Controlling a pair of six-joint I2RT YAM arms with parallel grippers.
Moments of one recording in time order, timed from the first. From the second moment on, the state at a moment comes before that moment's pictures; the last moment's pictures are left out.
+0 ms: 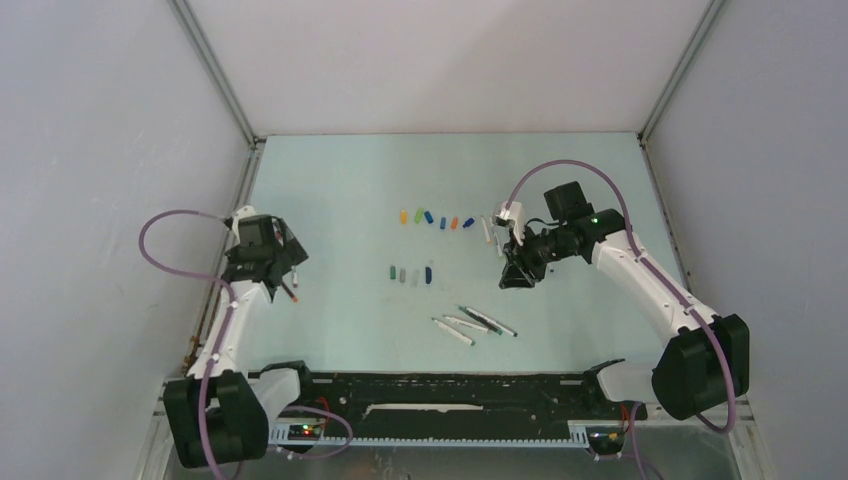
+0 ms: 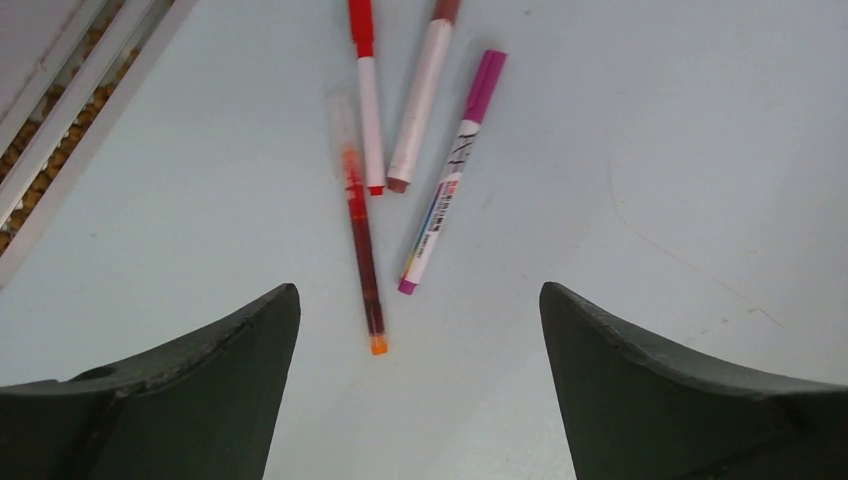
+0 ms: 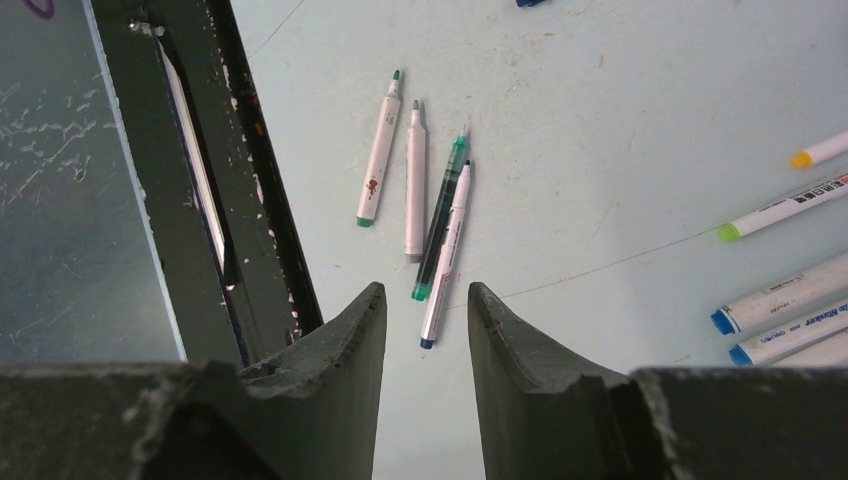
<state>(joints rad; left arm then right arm) 0.12 1.02 0.68 -0.42 -0.26 -0.41 0.35 1.31 1.05 -0.86 -0.81 -0.58</state>
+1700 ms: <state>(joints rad) 0.27 1.56 0.85 -0.48 -0.20 -0.43 0.36 1.32 1.05 -0.86 -0.81 -0.58</state>
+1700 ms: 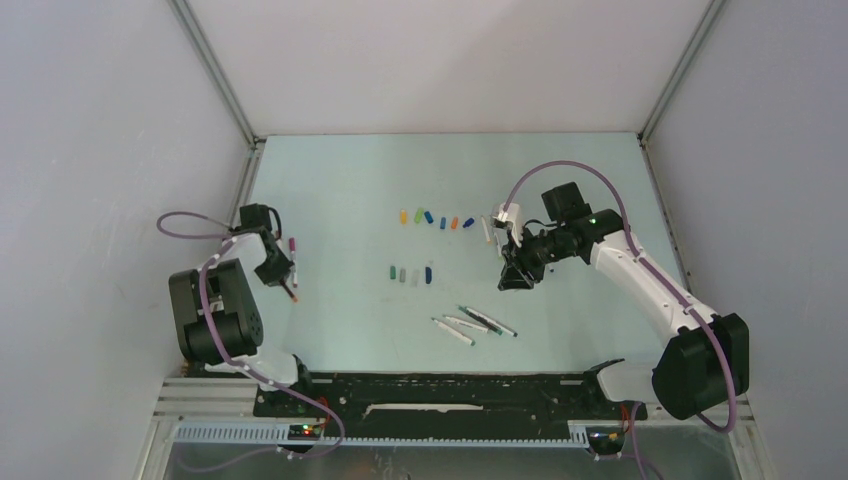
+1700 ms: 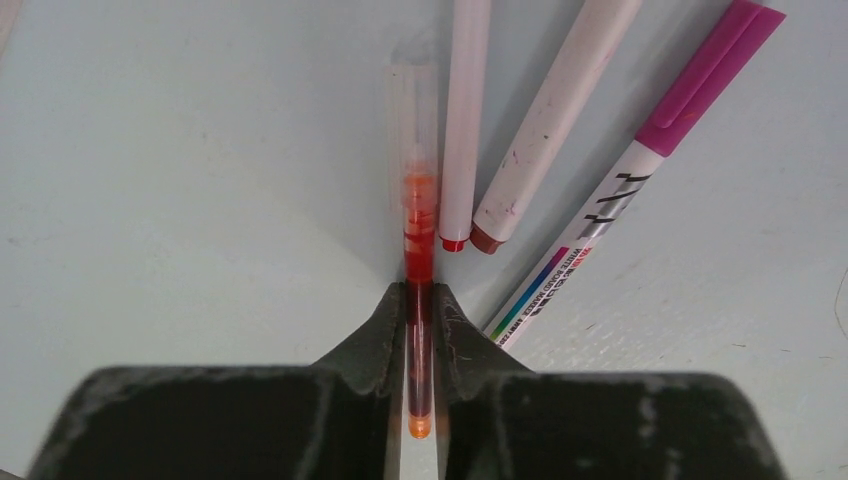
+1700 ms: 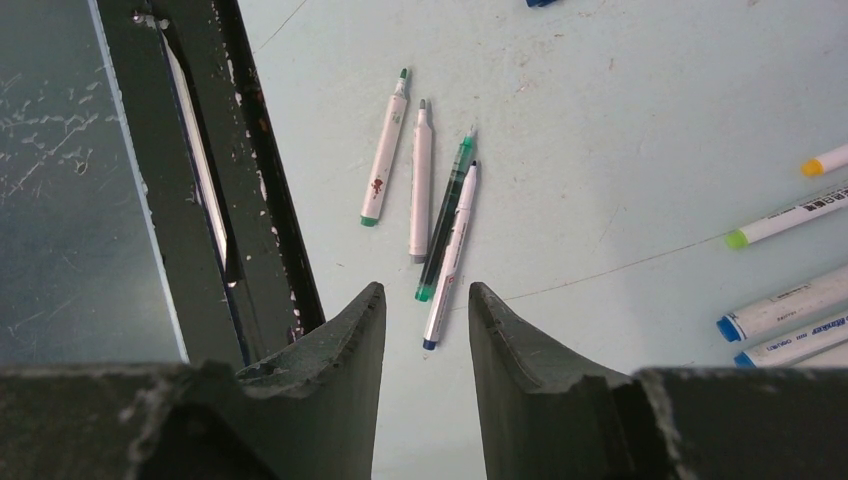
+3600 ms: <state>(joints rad) -0.73 0.98 0.38 0.63 0.10 -0.92 0.18 1.25 1.02 -0.87 -1.27 -0.60</state>
